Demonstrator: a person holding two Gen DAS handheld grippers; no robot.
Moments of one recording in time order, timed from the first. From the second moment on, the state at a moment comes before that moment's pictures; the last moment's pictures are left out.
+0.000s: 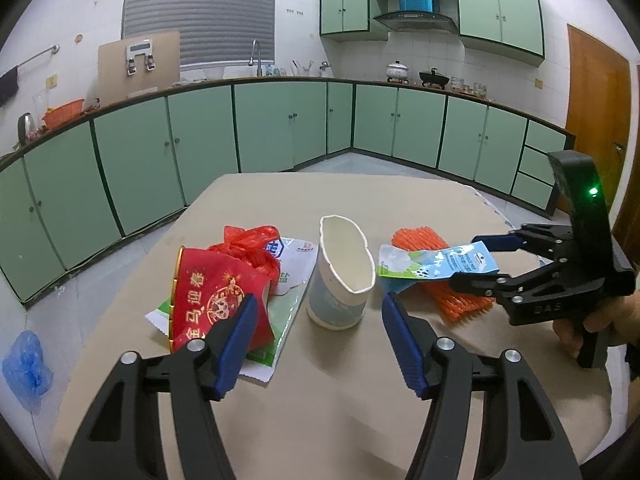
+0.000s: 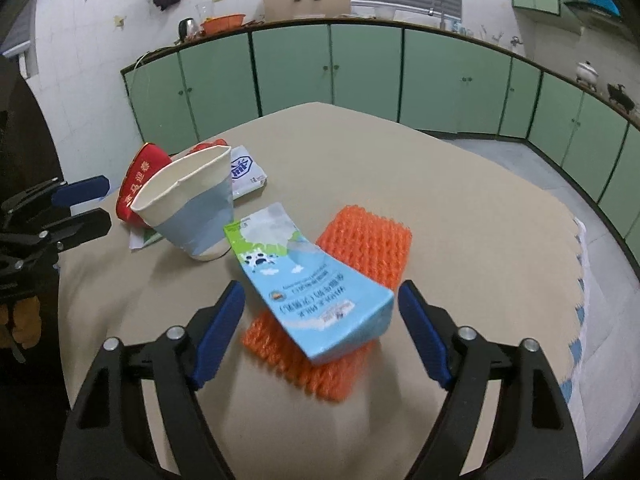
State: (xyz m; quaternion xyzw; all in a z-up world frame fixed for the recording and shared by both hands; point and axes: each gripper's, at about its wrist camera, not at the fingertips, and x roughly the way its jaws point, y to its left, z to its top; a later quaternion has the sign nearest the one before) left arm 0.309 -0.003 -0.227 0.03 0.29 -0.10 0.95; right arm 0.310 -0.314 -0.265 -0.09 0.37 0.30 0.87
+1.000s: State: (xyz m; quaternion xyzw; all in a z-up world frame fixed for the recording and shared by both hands) left arm 0.311 -0.024 -0.232 0.03 0.29 -0.12 0.95; right arm 0.201 -0.386 -0.226 0.04 0.34 0.25 0.91
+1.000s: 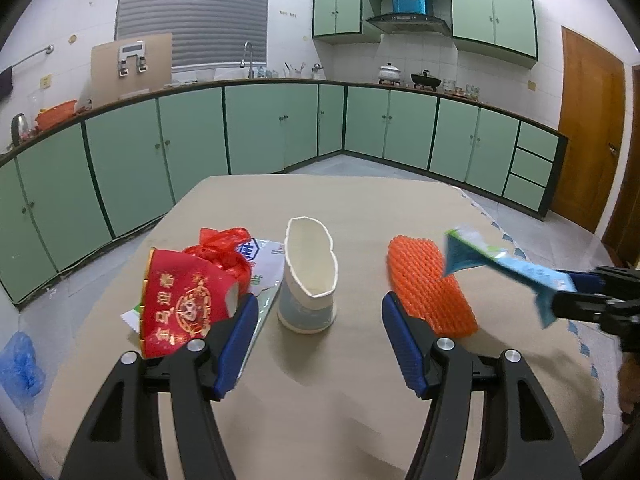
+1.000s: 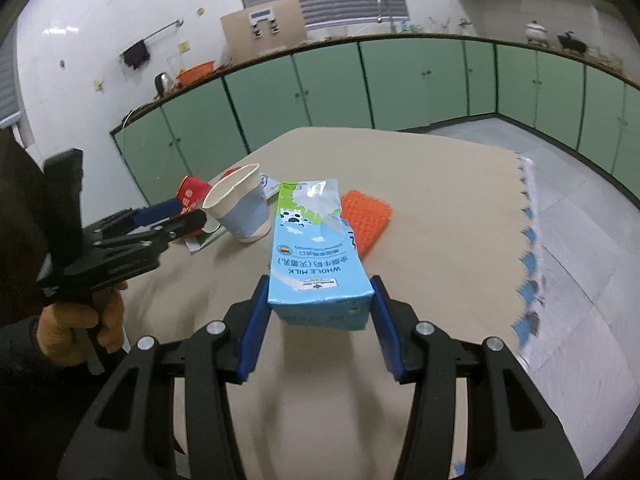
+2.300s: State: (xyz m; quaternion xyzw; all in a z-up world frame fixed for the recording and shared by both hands) left arm 0.281 -0.047 -0.179 0.00 0.32 -0.16 0.93; right arm 0.151 -0.424 -0.187 0.08 0.33 0.20 0.92
